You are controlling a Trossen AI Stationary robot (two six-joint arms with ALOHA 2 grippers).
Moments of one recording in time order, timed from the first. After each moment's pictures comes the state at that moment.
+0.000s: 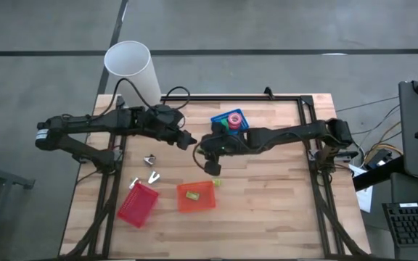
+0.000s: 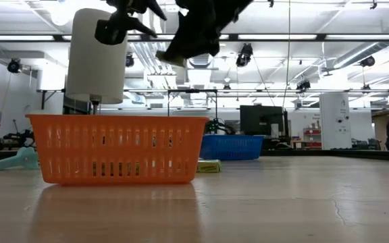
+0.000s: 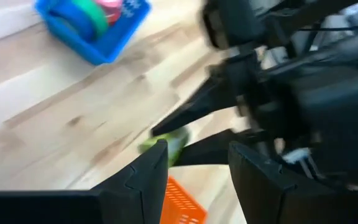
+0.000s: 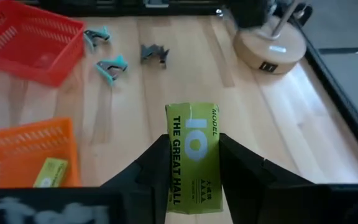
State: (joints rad) left arm 0.10 1.22 1.22 -0.63 0.02 -0.93; right arm 0.04 1.80 1.48 -0.36 0.22 0.08
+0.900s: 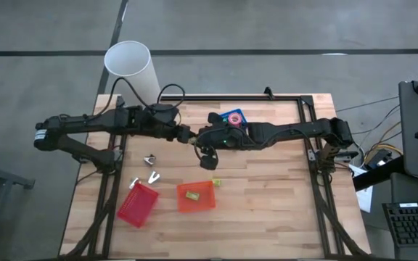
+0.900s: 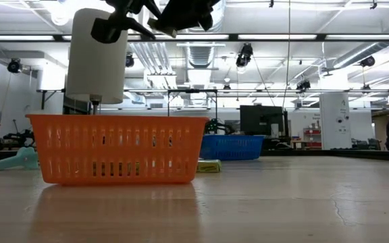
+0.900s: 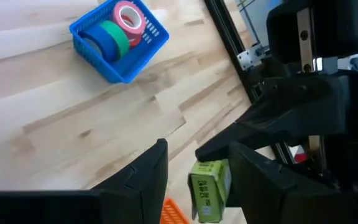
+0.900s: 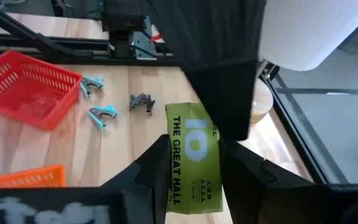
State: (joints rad) left arm 0.10 1.20 1.22 -0.63 -0.09 -1.03; right arm 0.04 1.80 1.61 -0.36 0.27 -0.01
